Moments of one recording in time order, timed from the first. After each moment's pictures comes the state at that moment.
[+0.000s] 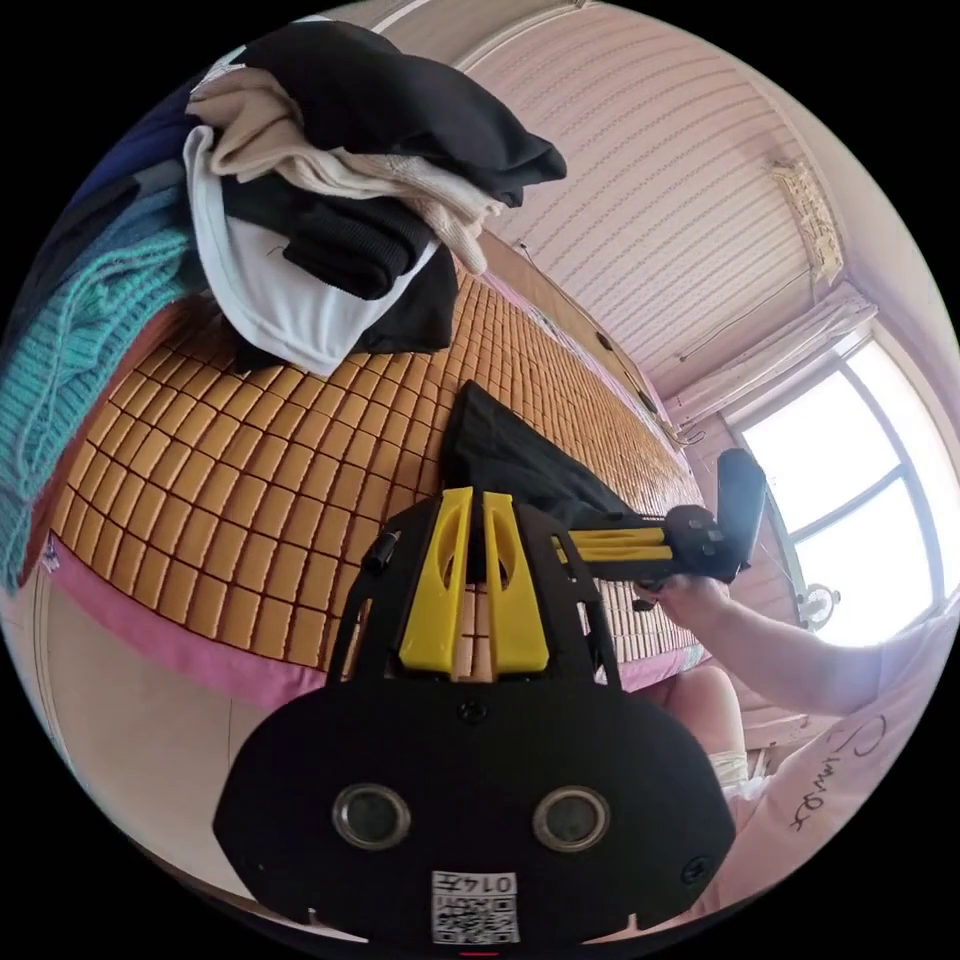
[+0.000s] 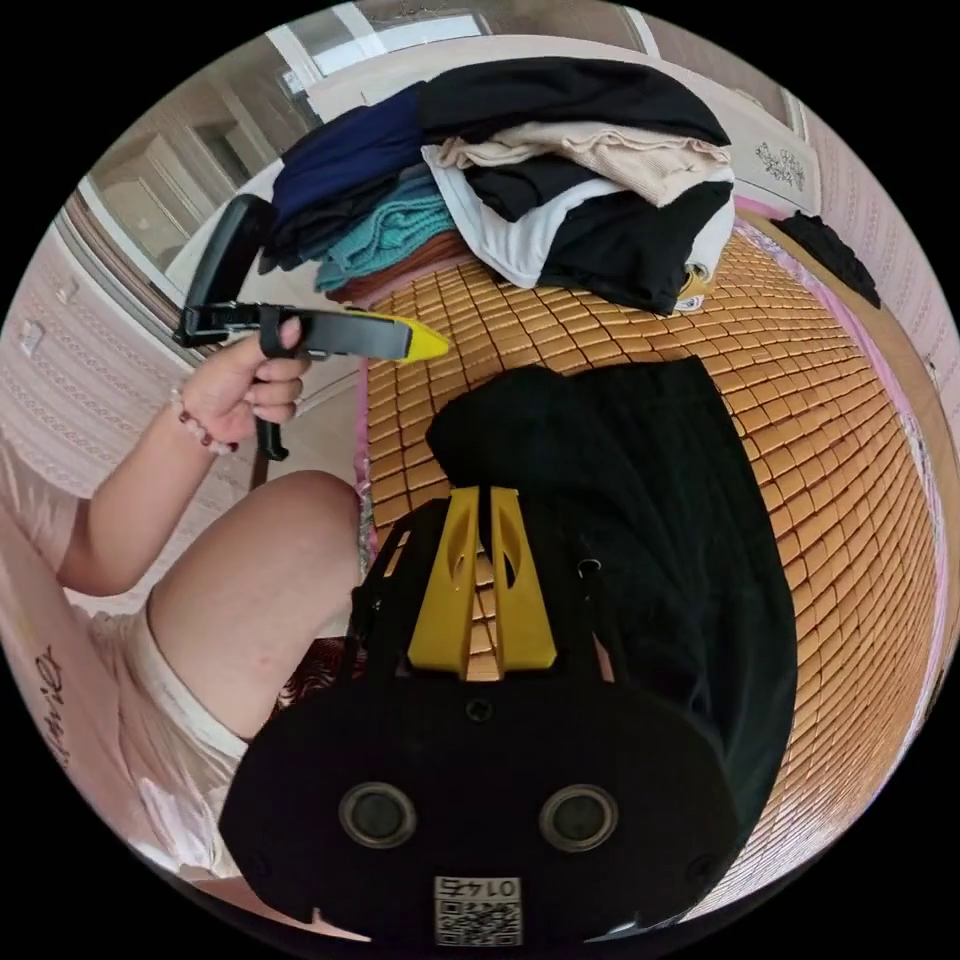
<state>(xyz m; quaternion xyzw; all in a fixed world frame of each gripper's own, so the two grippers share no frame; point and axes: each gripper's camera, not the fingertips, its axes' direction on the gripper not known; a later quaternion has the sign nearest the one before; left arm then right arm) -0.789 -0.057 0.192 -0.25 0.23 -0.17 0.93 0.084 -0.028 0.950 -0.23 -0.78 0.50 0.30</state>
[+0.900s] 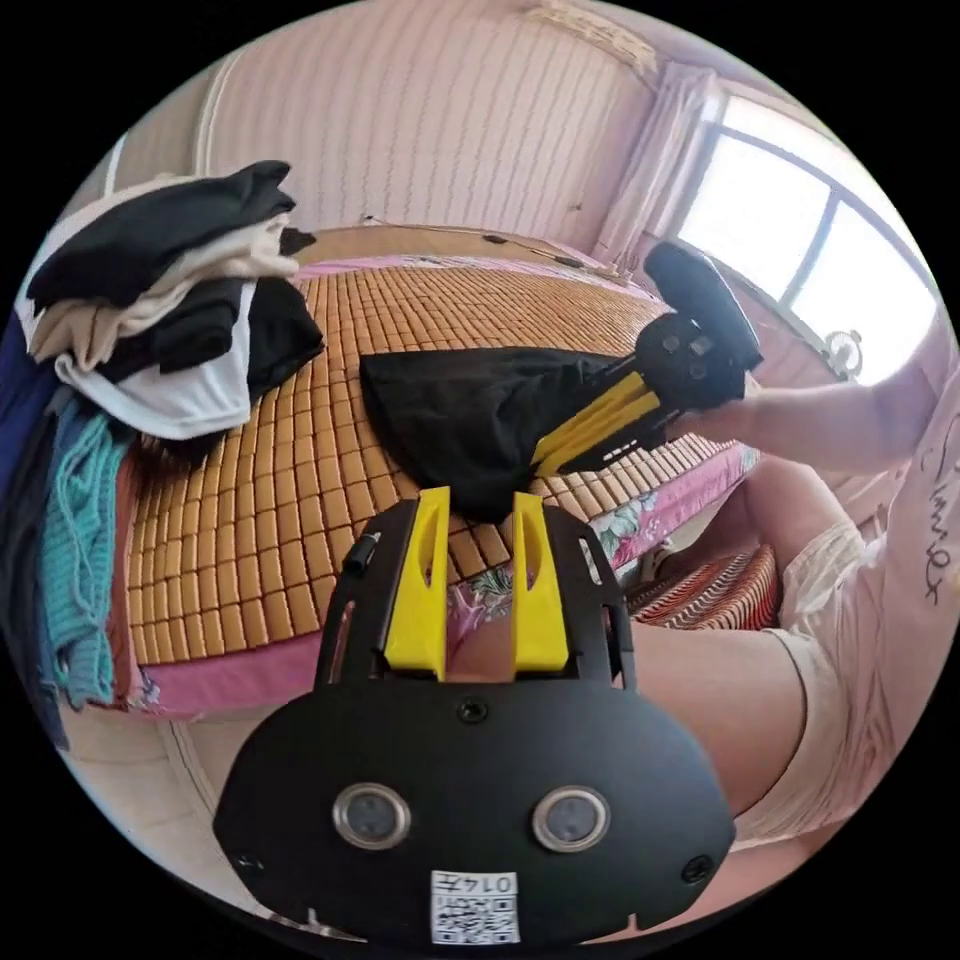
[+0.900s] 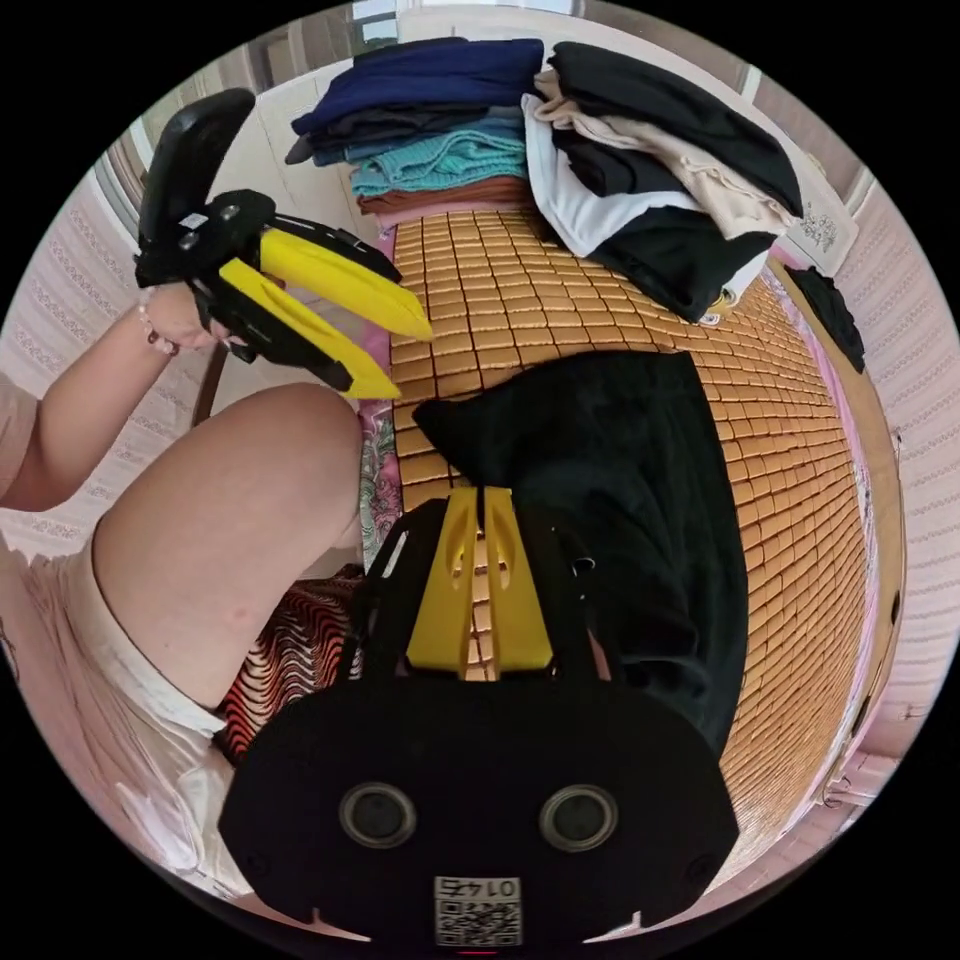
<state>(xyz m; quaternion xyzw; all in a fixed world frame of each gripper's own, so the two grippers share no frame) -0.685 0.027 0.101 -0.25 0.24 0.15 0.93 0.103 -0.101 0.944 -0.25 -0.78 0.40 0.41</state>
